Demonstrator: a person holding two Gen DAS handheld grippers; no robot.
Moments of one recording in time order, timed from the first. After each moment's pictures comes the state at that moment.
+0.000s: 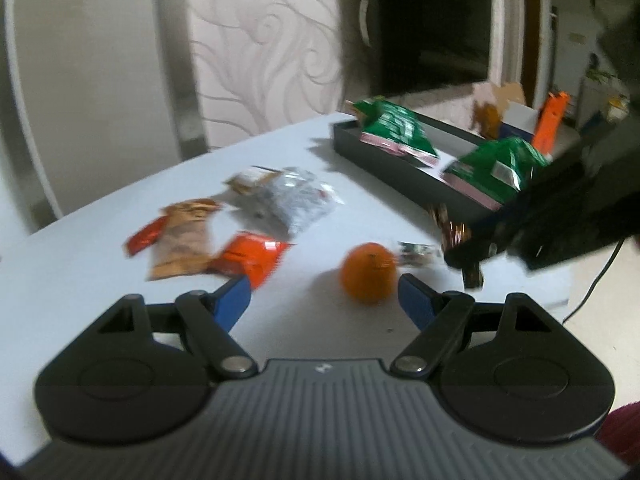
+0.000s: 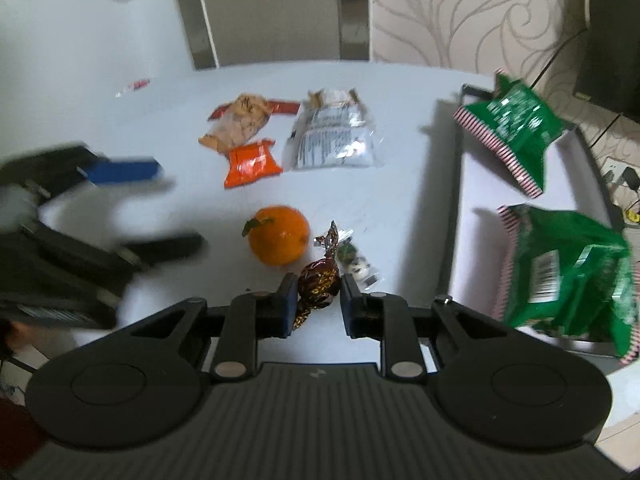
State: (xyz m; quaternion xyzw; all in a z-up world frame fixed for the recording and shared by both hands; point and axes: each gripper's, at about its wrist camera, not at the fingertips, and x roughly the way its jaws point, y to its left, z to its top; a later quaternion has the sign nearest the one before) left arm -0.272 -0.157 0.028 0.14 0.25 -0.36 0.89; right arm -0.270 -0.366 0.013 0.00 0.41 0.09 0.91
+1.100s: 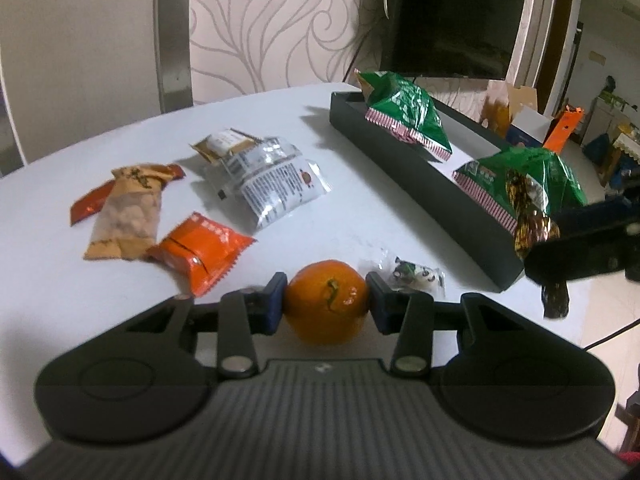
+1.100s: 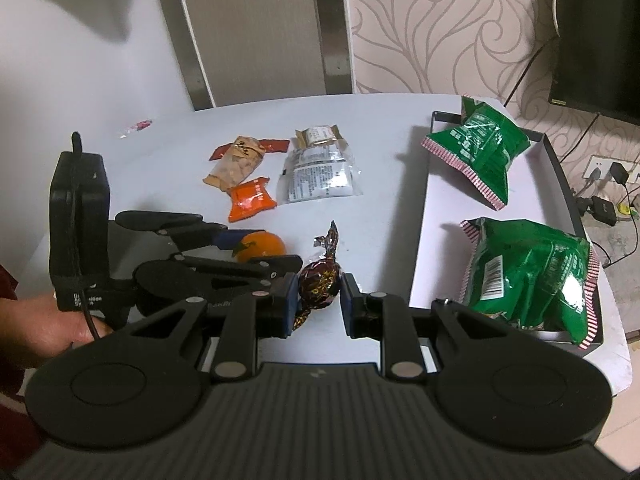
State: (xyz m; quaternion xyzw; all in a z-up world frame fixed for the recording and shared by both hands) left arm -0.234 -0.193 0.013 0.08 0.32 -0.34 0.88; right arm -0.296 -0.384 0.047 0.04 0.39 0.09 0.92
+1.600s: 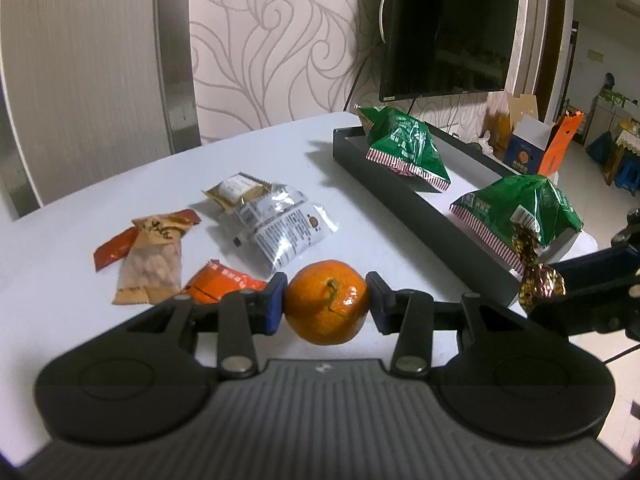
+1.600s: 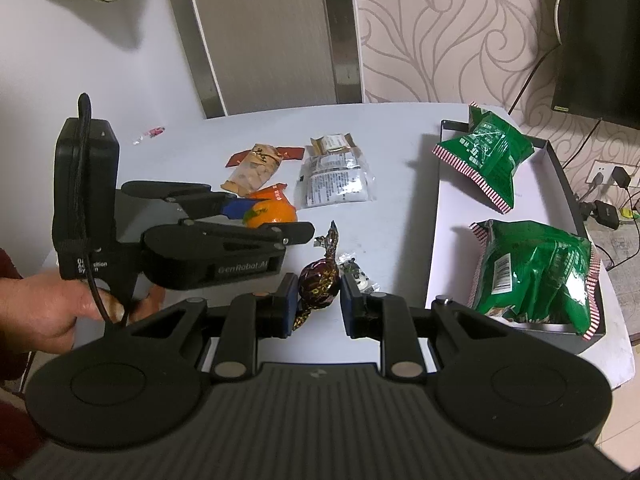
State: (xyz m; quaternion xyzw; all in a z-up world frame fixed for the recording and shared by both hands) left arm -0.237 -0.192 0.041 0.10 0.29 -0.33 0.89; right arm -0.314 -0.373 0.058 0.04 0.37 0.09 0.92
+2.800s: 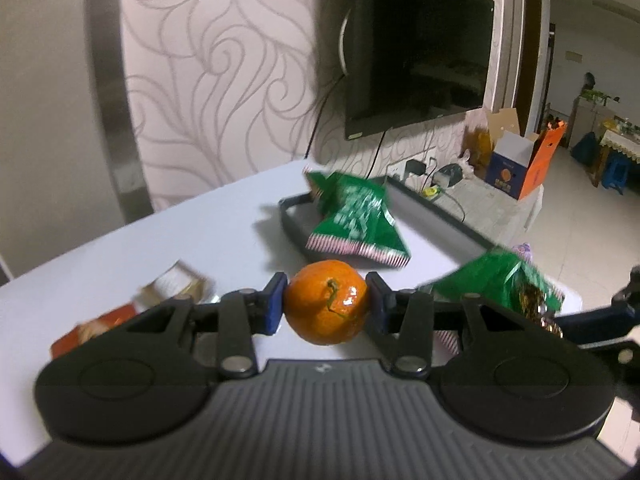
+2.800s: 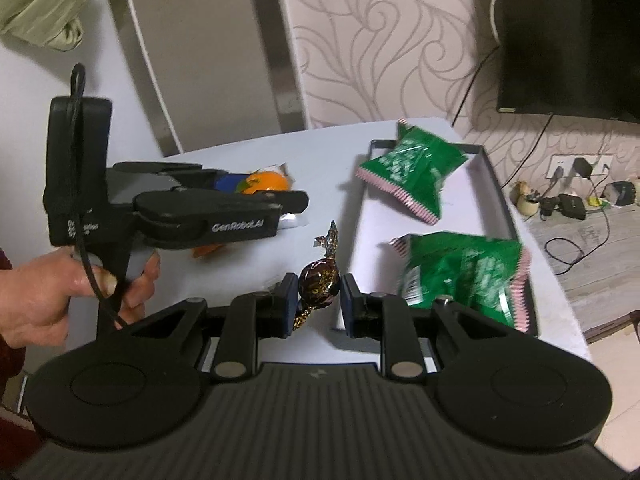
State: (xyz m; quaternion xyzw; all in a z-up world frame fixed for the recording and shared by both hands) left arm -0.216 -0.279 0.079 0.11 0.25 -0.37 0.89; right arm -0.324 -0.436 0.071 0.07 0.34 0.03 0.94
